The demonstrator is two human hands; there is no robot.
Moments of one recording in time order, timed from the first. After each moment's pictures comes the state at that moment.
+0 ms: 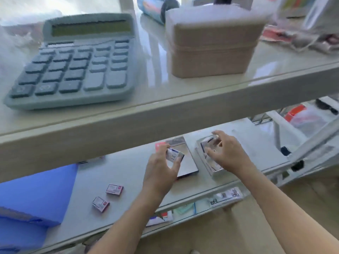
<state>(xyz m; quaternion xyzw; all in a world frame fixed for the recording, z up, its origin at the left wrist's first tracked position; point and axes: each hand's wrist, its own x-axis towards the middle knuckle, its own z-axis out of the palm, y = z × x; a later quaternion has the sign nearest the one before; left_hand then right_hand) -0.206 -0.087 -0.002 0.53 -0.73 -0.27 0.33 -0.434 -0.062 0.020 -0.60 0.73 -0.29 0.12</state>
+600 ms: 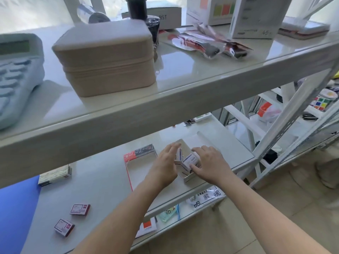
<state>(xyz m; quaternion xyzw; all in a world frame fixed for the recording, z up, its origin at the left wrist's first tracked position) -0.321 -0.105 -0.017 0.38 -0.87 -0.27 0.18 -0.493 -0.032 -0.011 -0.64 0.75 -0.14 0.09</state>
